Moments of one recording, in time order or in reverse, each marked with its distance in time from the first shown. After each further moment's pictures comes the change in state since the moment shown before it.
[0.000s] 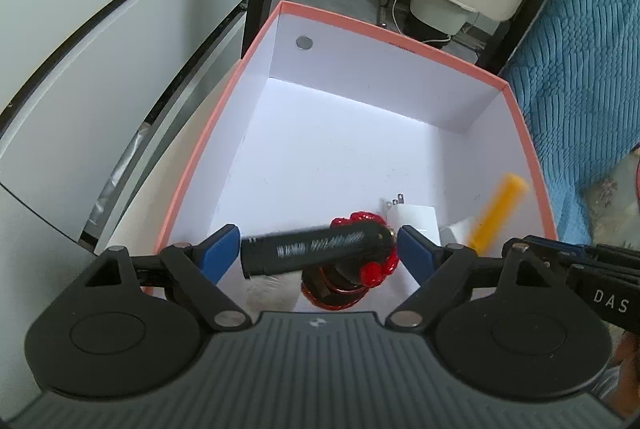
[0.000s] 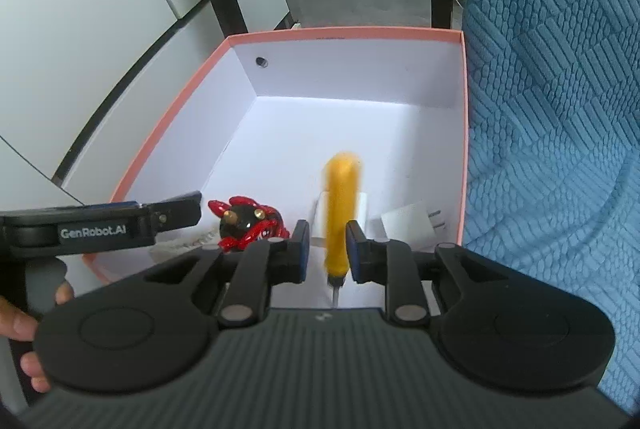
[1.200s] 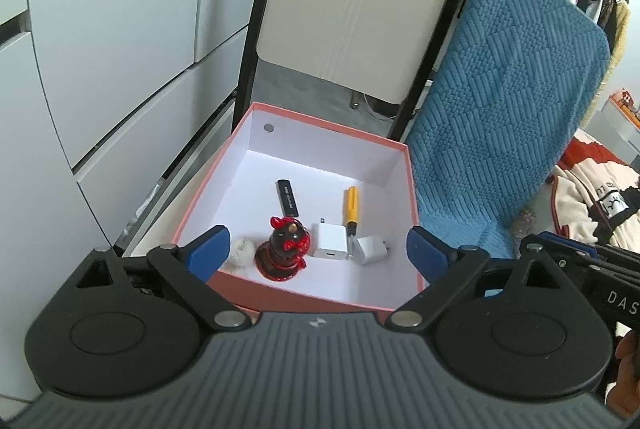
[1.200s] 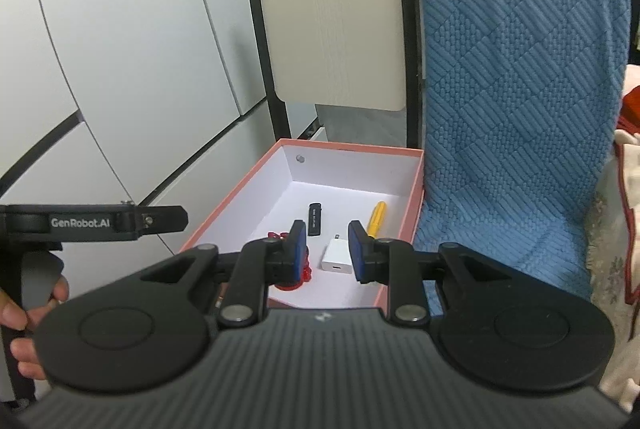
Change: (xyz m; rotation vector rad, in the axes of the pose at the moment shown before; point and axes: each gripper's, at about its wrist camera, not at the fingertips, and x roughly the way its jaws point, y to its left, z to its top) left arm -0.211 -0.063 -0.071 0.019 -0.258 -0.026; right arm -0.210 0.002 -0.064 -0.113 -0.328 0.028
